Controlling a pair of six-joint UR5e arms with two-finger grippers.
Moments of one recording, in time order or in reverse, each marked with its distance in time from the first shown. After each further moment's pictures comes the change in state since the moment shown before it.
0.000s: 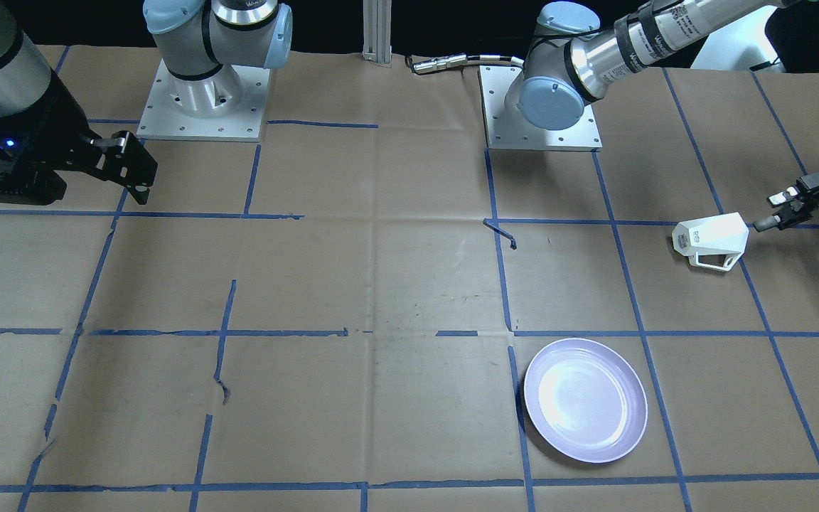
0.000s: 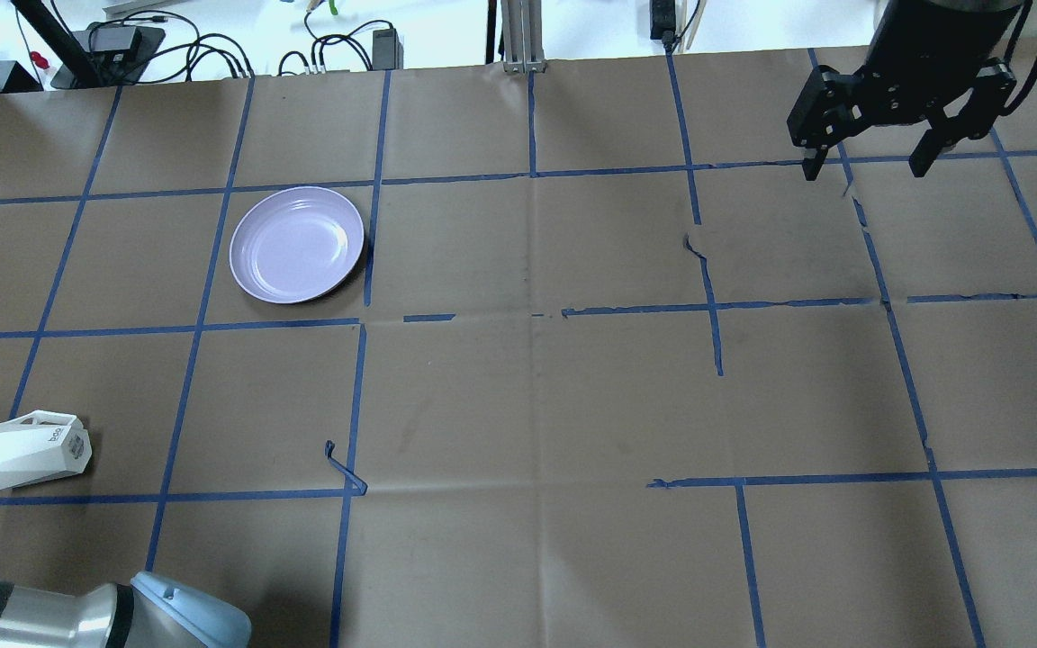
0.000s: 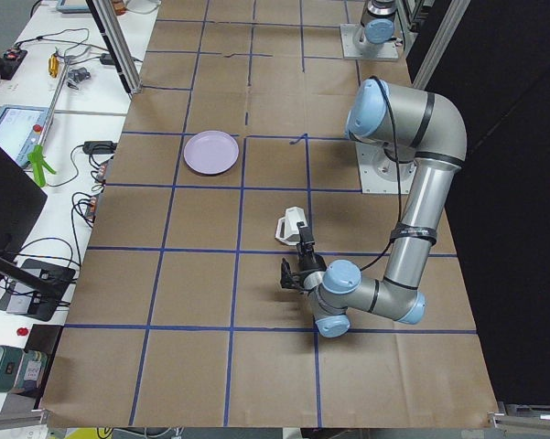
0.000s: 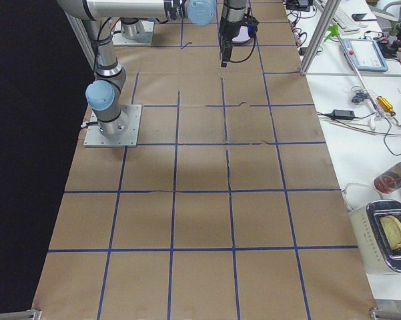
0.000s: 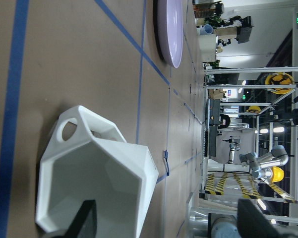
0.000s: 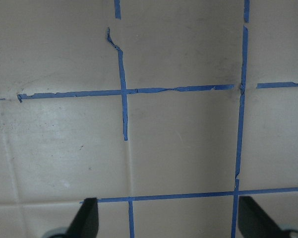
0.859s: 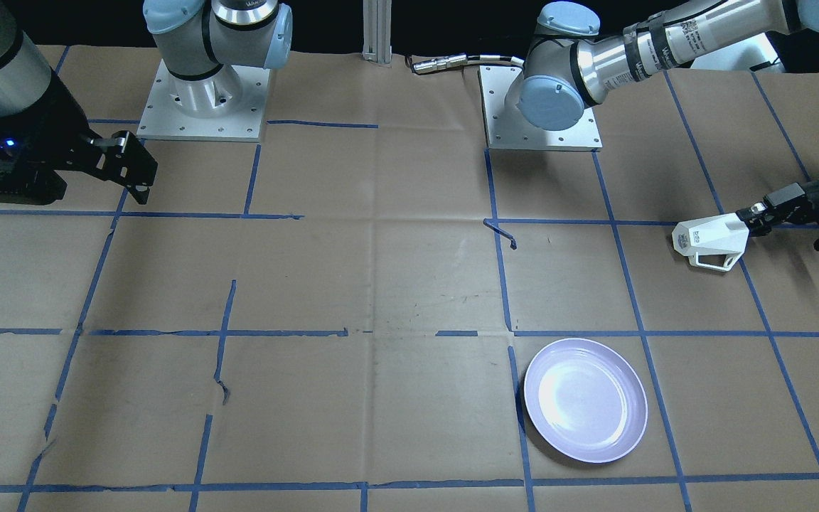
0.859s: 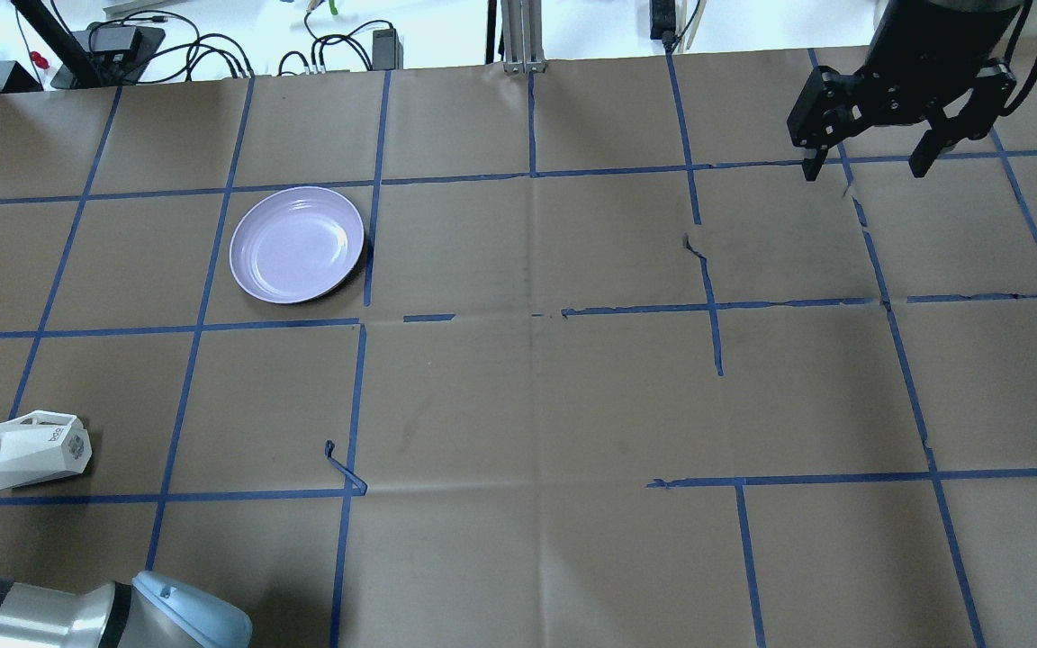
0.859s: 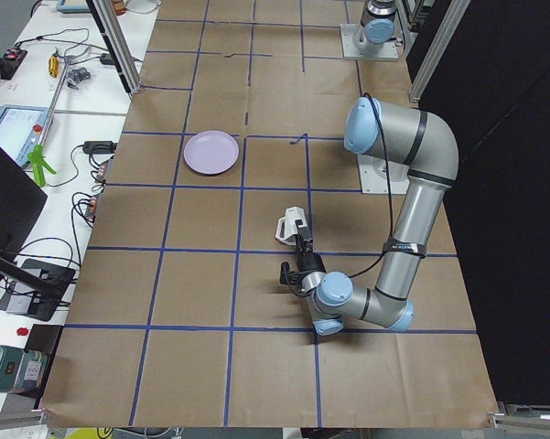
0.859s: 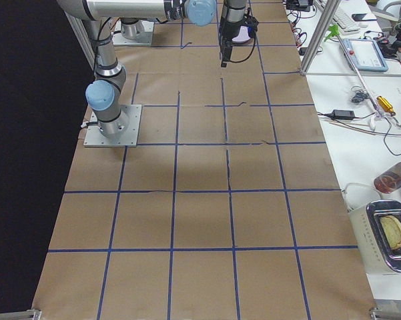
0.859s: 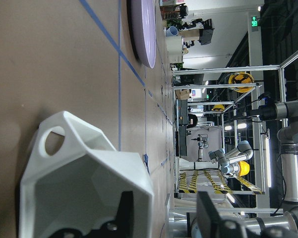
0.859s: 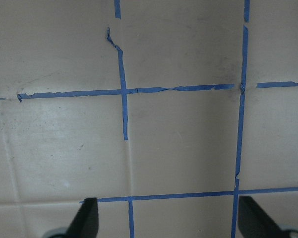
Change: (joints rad) left arm -0.006 -0.058 0.000 -0.067 -0.028 0.113; right arm 0.000 0.000 0.000 0.001 0.000 0.000
